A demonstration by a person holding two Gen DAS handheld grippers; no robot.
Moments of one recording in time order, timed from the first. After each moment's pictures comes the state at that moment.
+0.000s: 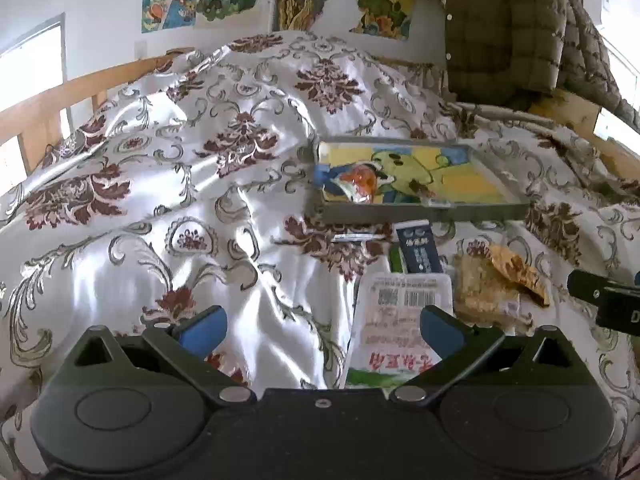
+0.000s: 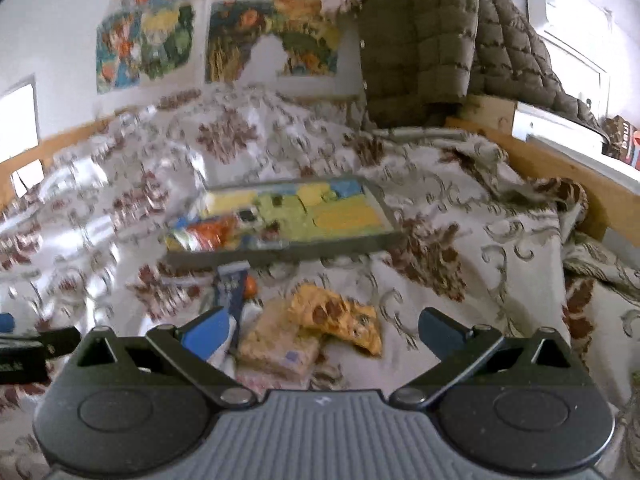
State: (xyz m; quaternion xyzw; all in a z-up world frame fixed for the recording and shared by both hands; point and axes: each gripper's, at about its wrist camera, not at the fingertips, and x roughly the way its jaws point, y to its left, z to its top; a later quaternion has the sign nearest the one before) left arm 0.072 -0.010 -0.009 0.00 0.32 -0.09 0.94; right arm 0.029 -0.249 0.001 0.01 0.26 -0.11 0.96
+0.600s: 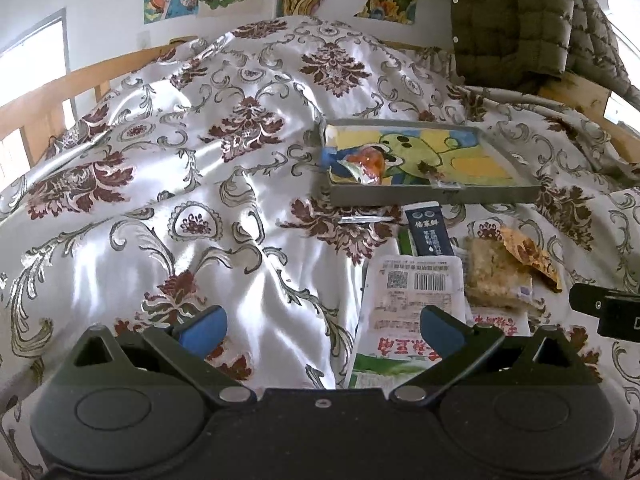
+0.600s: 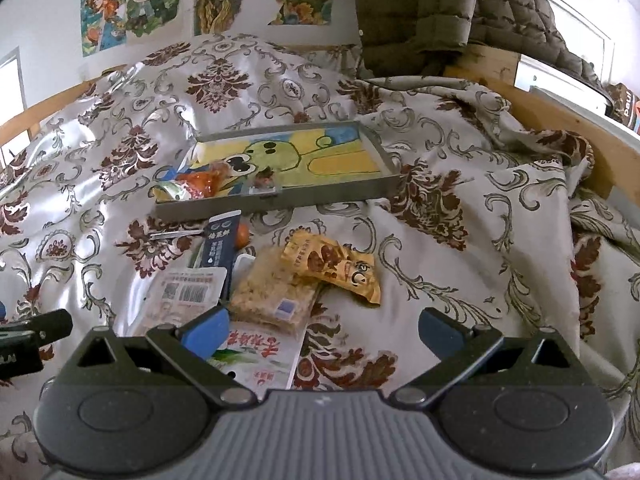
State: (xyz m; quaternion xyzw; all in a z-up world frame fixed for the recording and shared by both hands) left arm 0.077 -0.015 -0.019 0.01 0.34 -0.08 0.94; right arm 0.038 -0.254 -0.011 0.03 0.32 -0.10 0.94
